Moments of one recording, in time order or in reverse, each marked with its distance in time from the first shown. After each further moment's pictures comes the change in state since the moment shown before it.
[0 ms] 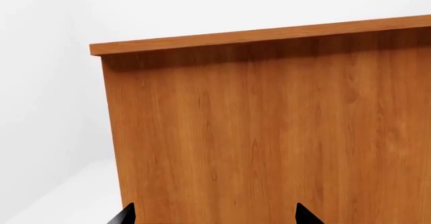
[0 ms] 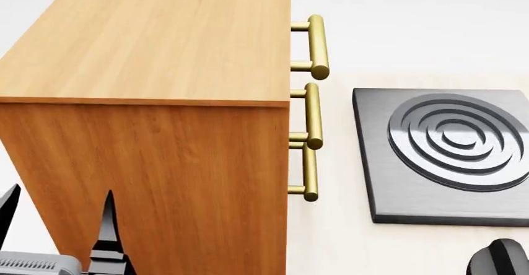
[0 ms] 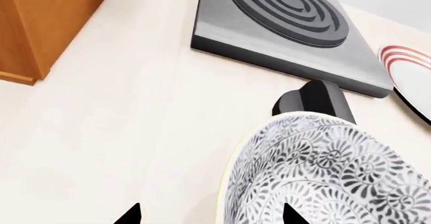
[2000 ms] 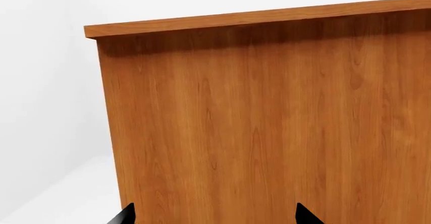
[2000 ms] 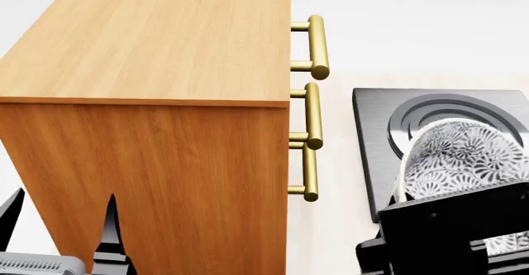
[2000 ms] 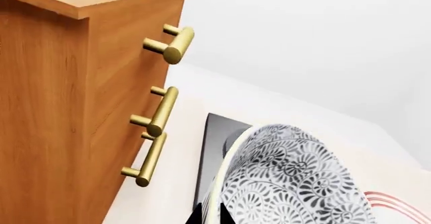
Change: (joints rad) left arm -0.005 -0.020 0.023 -0.040 -0.022 0.032 -0.025; right arm 0.801 0.012 0.025 -0.065 0.873 0.408 0.590
